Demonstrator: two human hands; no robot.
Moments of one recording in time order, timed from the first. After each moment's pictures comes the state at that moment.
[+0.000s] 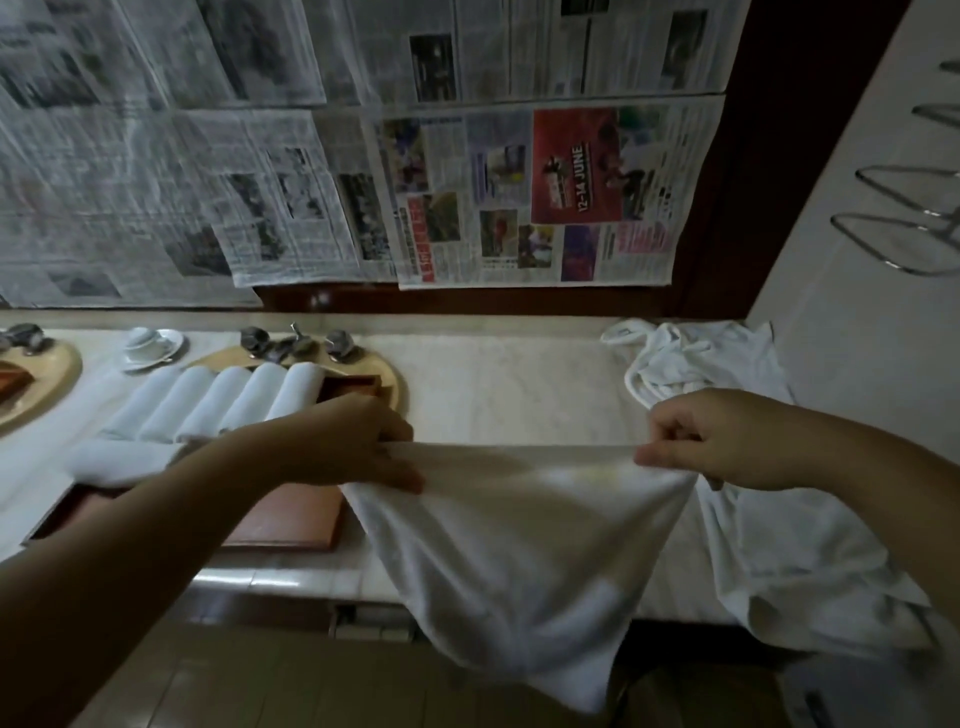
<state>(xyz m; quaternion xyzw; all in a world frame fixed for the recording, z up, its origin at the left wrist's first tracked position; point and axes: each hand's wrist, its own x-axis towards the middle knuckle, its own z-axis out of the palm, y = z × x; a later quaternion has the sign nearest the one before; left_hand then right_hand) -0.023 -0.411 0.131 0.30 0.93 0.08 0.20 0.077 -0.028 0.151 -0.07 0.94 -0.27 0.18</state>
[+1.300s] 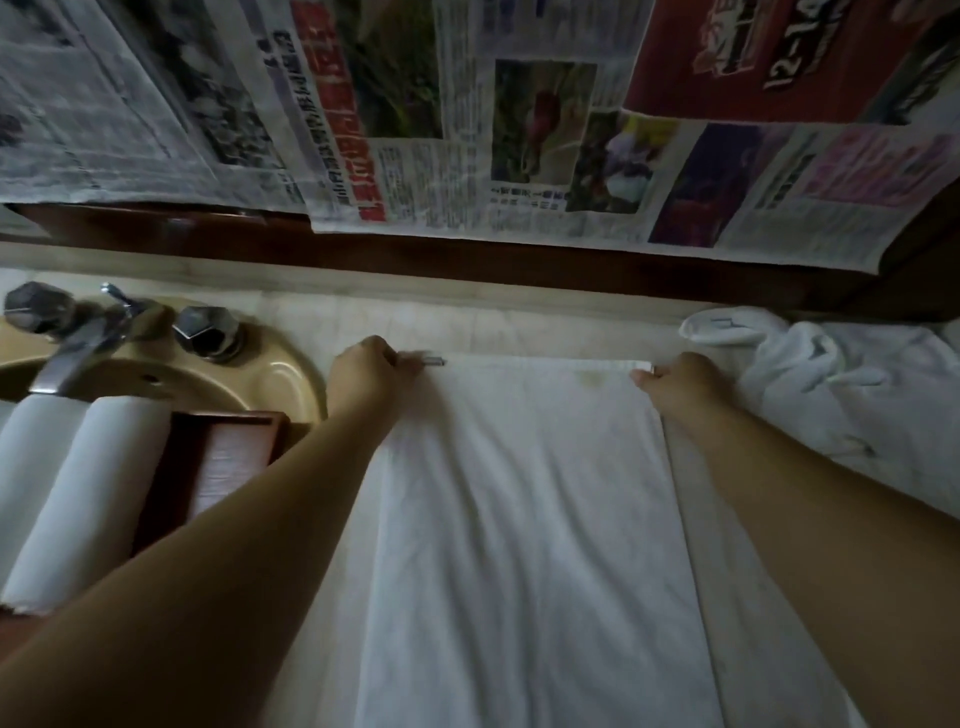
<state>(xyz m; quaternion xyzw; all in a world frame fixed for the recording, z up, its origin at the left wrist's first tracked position) -0.397 -0.312 -0.145 -0.11 0.95 0.26 0.09 -0.340 0.040 -0.146 0.35 0.91 -0.20 0.14</state>
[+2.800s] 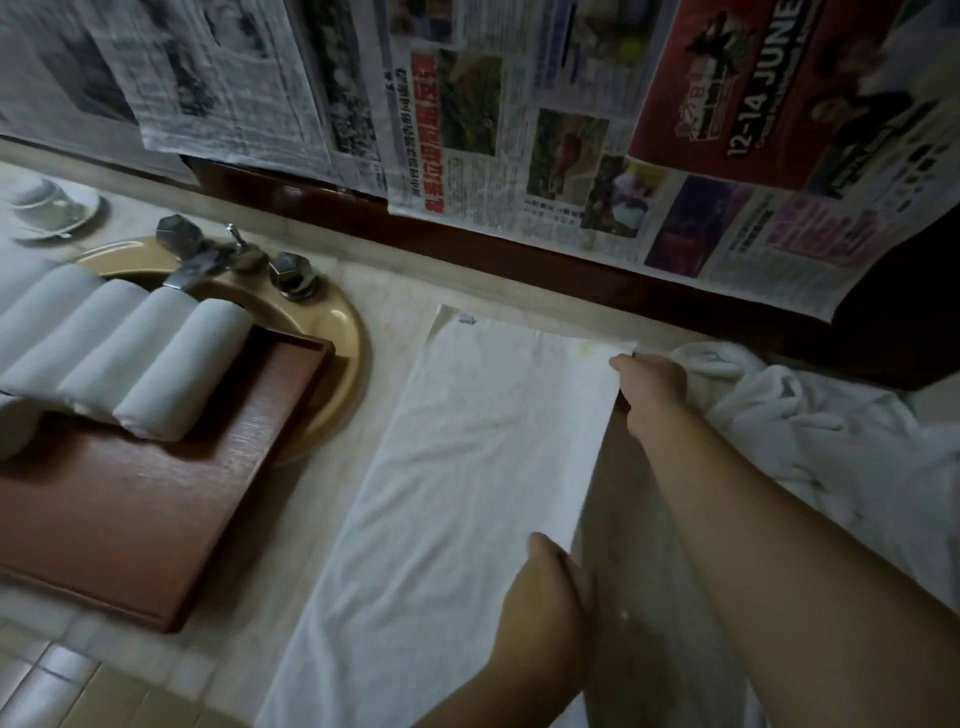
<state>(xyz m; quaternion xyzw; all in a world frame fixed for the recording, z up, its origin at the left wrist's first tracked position) -0.077 -0.144 -0.089 -0.13 0.84 0.48 0.21 -0.307 -0.007 -0.088 0.38 0.71 -0.59 0.02</state>
